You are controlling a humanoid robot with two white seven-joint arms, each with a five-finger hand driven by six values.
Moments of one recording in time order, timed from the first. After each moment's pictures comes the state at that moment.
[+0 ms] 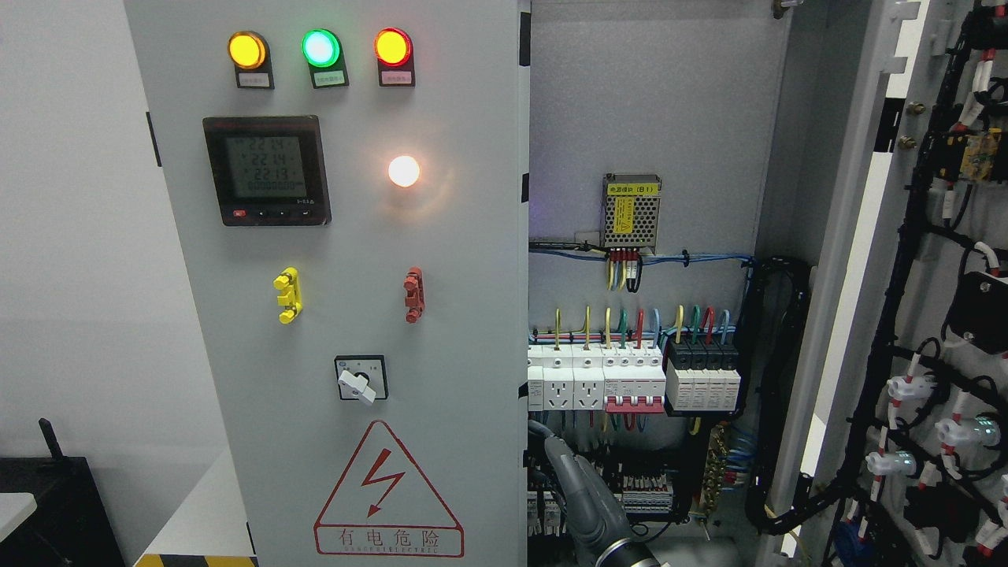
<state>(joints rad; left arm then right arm) 0.00 -0.05 0.15 0.00 -0.10 -0.11 -0.26 -0.49 0.08 0.27 -1.38 -0.21 0.12 0.17</state>
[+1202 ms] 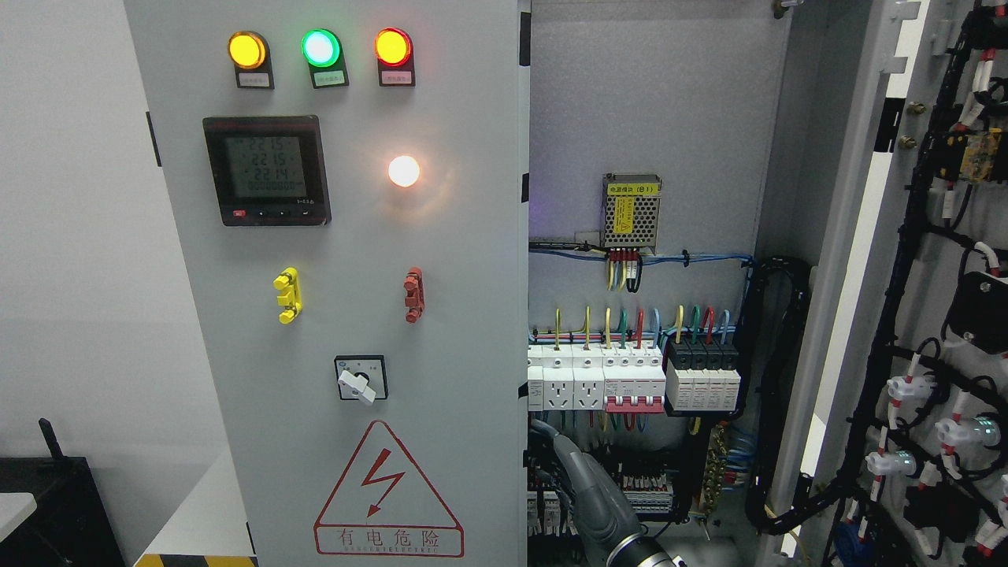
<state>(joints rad) 0.00 -0.05 0.15 0.00 -0.10 -0.11 -0.26 -0.51 0.03 0.25 -1.36 -0.28 0.12 0.23</state>
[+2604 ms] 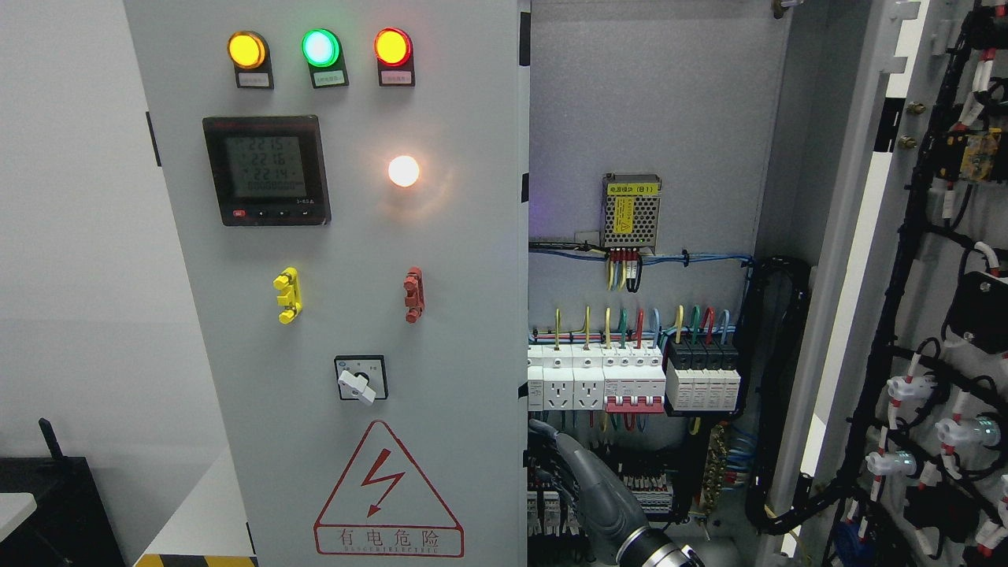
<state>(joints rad) 0.00 -0.05 0.15 0.00 -0.10 -0.11 -0.26 -0.54 0.00 0.25 -1.33 -0.29 0.12 0.33</state>
